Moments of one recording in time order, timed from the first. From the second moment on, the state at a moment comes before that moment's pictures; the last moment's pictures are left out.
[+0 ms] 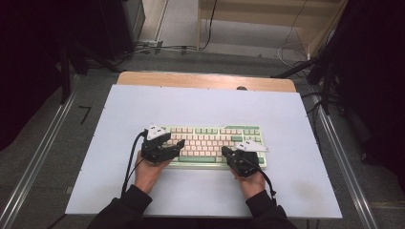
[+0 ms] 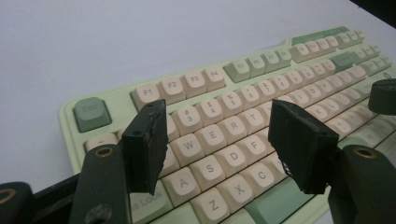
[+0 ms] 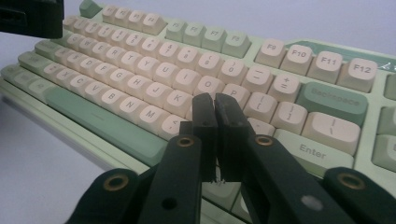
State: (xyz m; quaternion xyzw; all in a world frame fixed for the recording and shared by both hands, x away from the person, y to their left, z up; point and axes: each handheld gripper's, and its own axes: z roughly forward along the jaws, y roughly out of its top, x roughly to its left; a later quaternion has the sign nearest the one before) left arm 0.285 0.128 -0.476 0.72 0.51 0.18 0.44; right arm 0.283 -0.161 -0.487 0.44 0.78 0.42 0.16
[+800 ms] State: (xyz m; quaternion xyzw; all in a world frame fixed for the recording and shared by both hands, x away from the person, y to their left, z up) left arm 0.281 0.135 -0.476 0.71 0.52 0.19 0.44; right arm 0.288 -0.151 -0.494 0.43 0.79 0.40 0.15
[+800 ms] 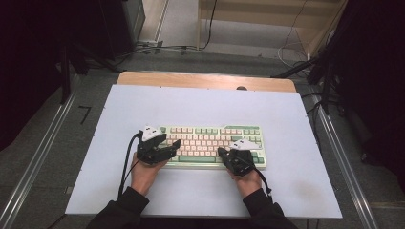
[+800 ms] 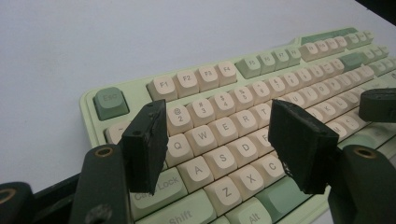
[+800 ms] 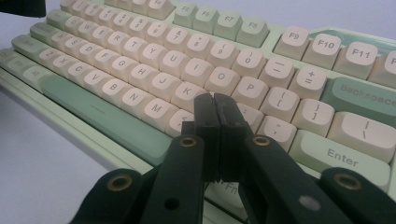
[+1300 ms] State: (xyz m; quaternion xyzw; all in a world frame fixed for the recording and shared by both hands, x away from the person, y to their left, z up) left arm 0.281 0.135 -0.476 0.71 0.52 0.19 0.44; right arm 0.290 -0.150 -0.496 0.43 0.80 0.40 0.15
